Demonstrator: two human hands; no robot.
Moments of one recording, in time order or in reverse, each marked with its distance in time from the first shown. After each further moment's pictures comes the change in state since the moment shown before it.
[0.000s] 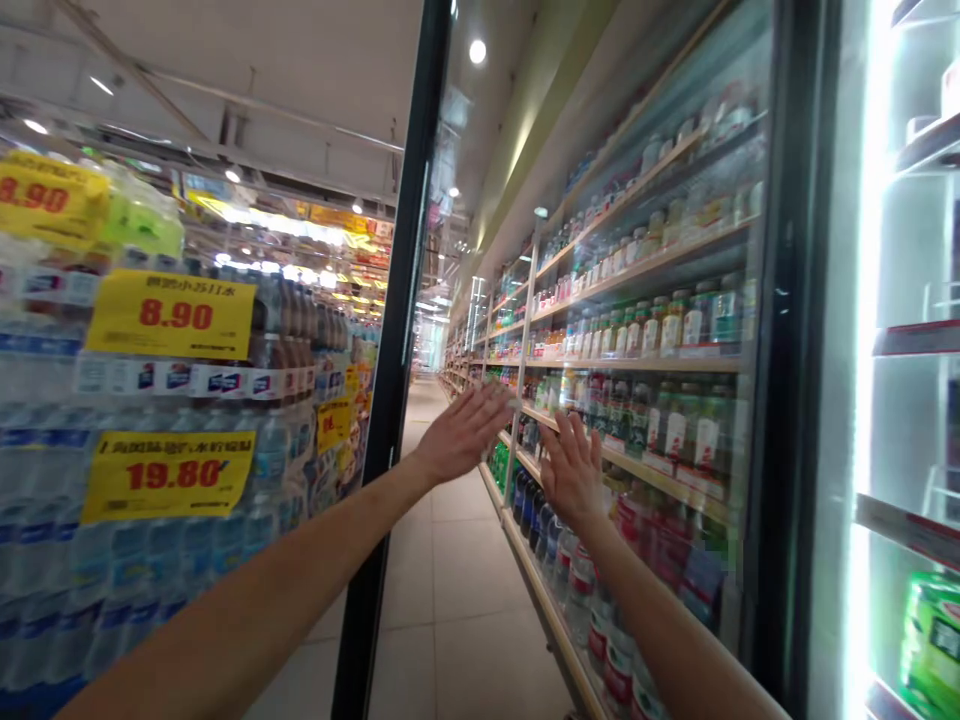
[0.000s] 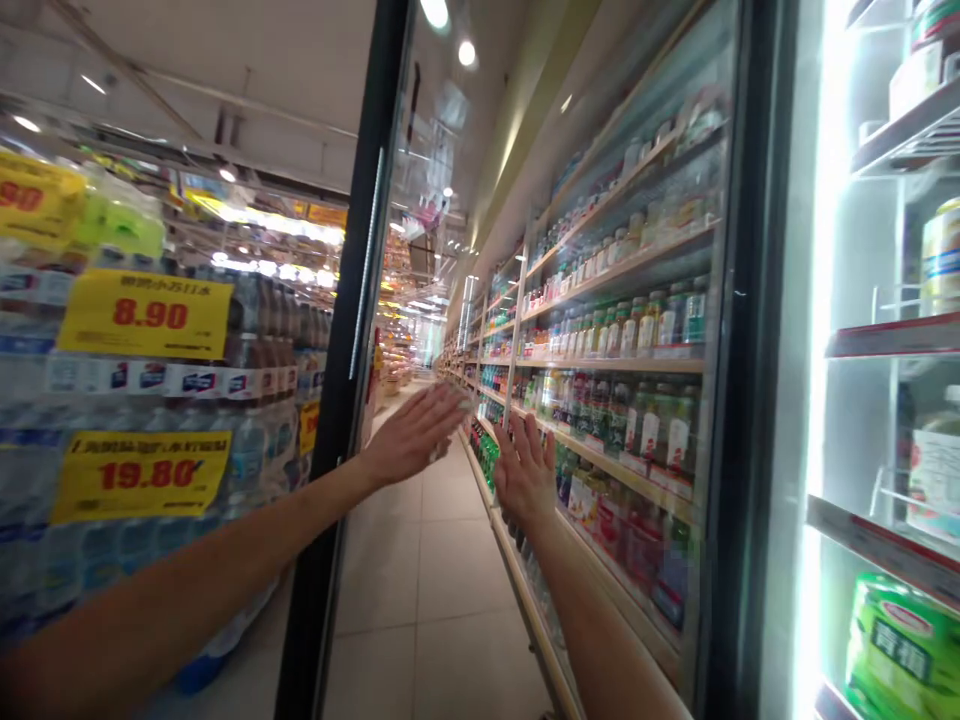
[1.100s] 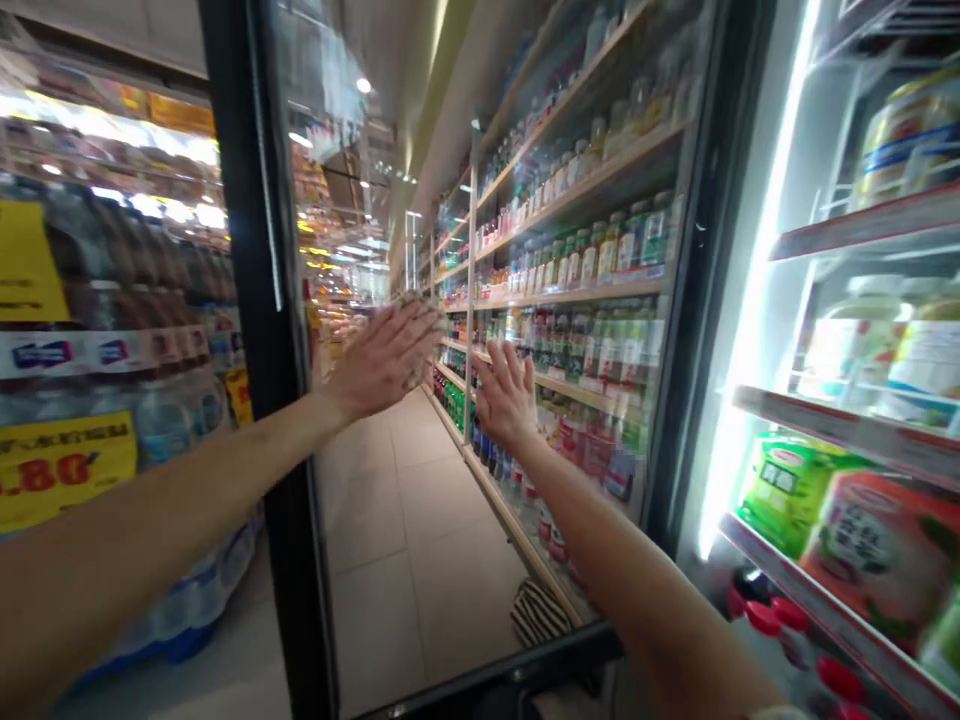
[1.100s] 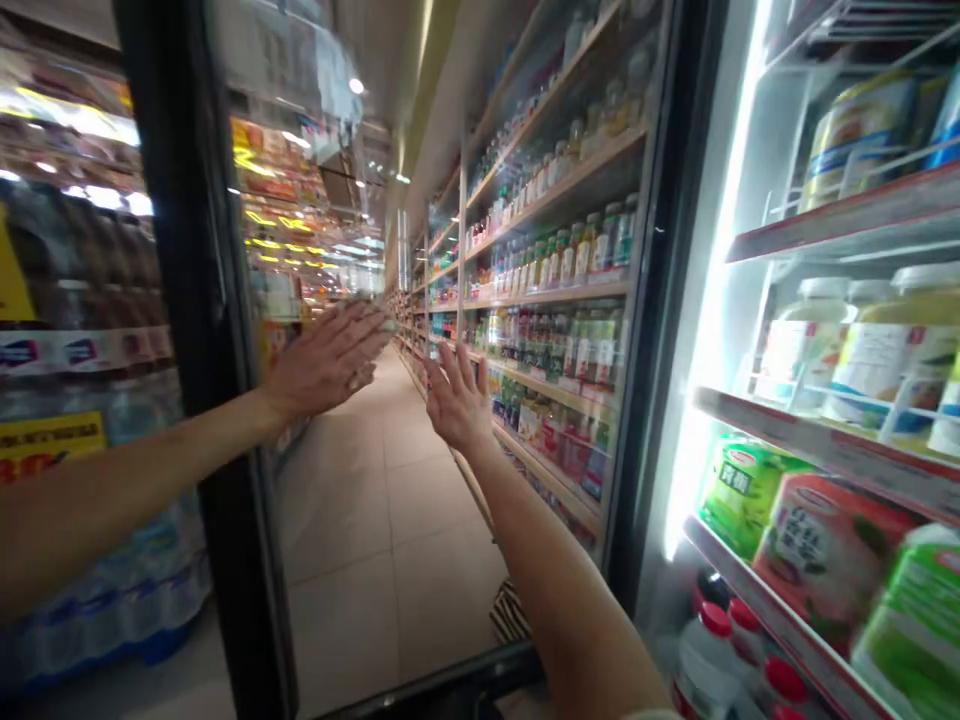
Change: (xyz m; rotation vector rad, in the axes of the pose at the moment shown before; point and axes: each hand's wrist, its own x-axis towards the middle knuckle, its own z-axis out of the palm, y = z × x) left_hand 0.026 -0.018 0.000 -0.153 -0.045 -0.068; right_hand 0.004 0.000 -0.002 -0.002 -0.045 0.050
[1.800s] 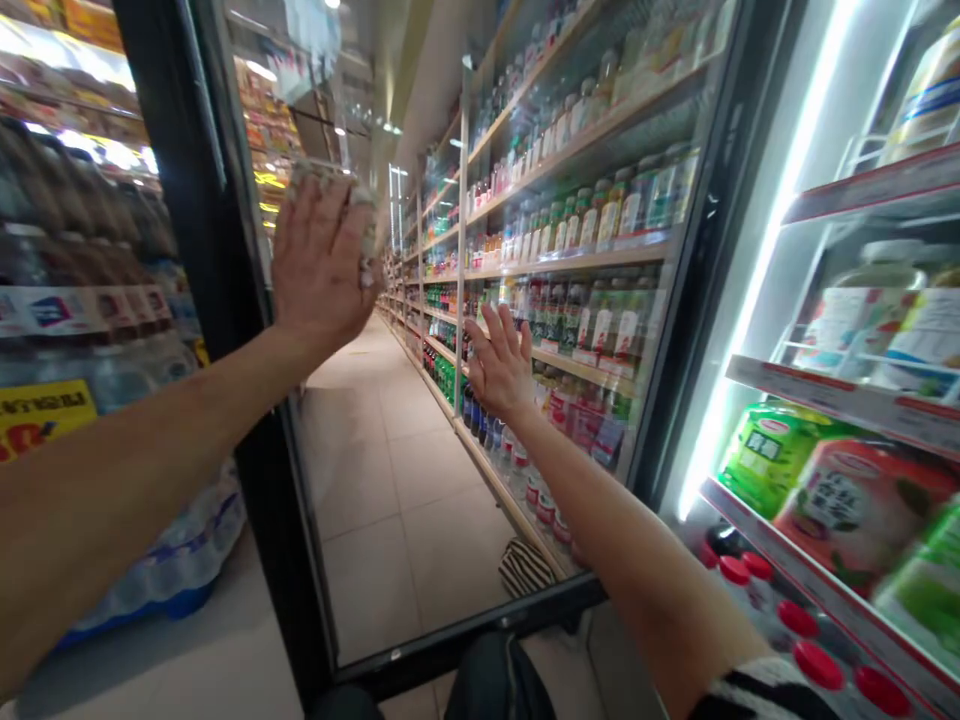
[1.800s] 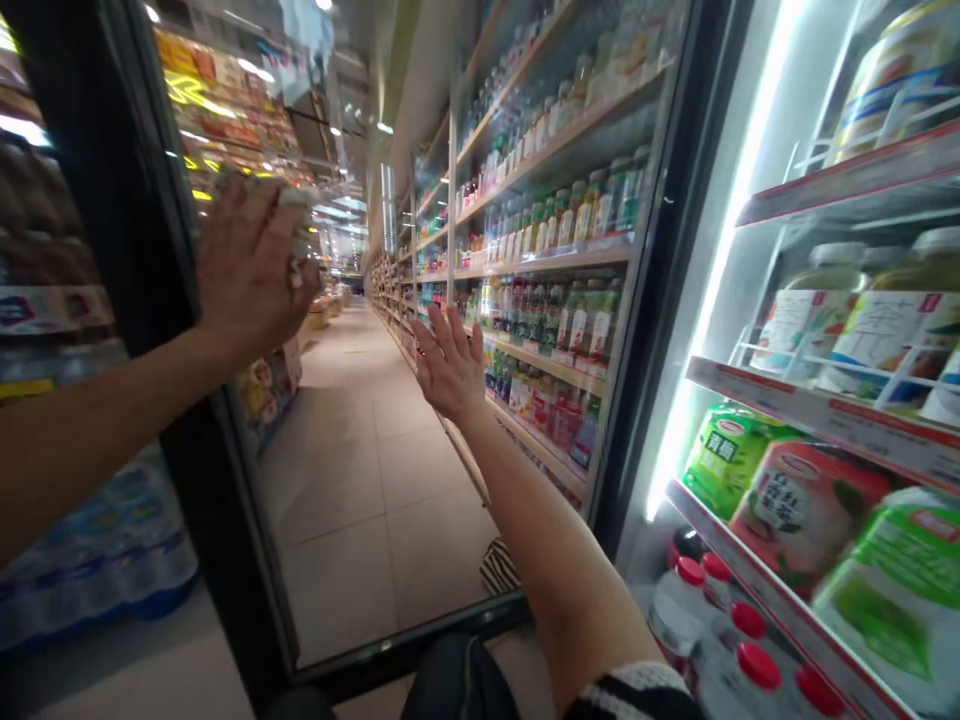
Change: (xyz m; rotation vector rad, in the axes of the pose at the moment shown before) left_hand 0.005 -0.004 -0.012 0.045 0.091 -0.402; right_hand 0.001 0.002 0.000 -0.035 -0.035 0.015
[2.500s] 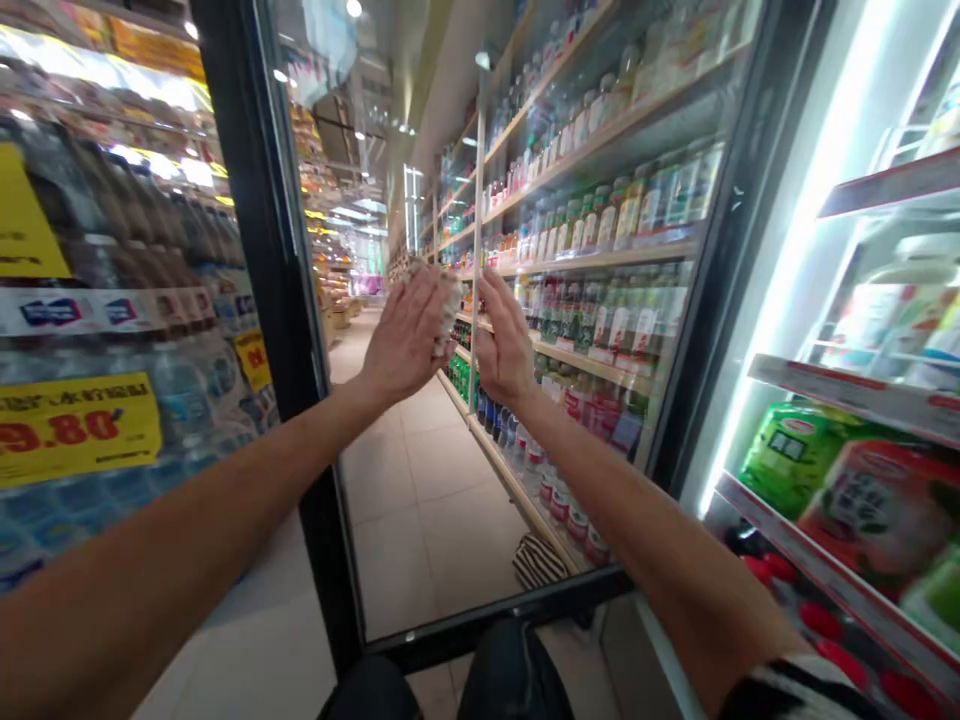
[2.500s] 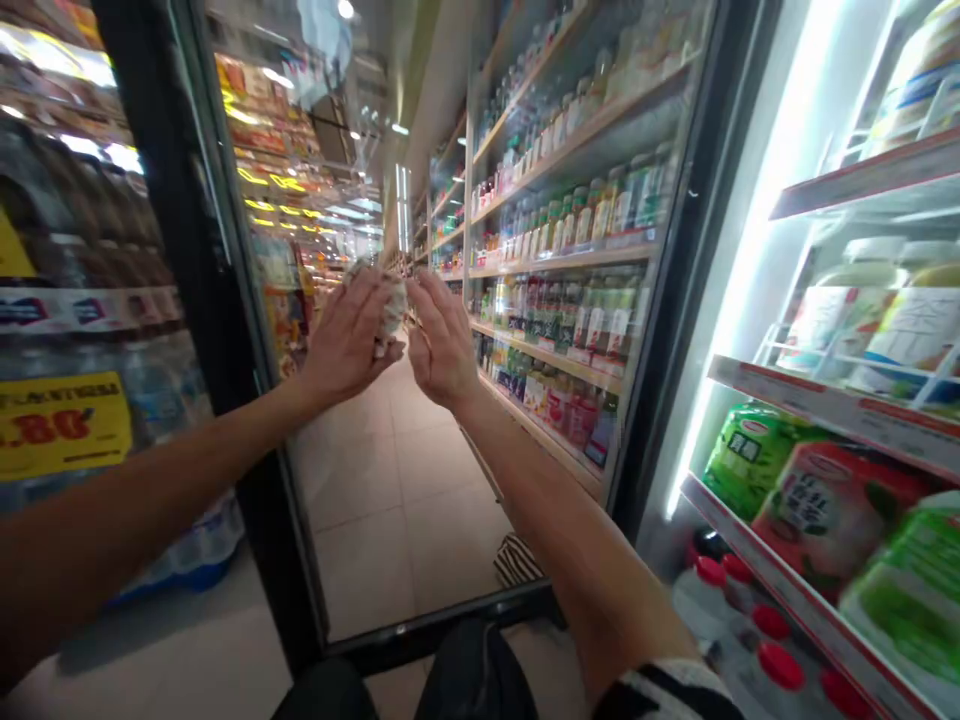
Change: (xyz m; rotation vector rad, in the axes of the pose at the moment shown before) left_hand -0.042 0.030 0.019 -0.143 -0.130 0.170; right_hand 0.041 -0.030 -0.026 0.304 0.057 0.008
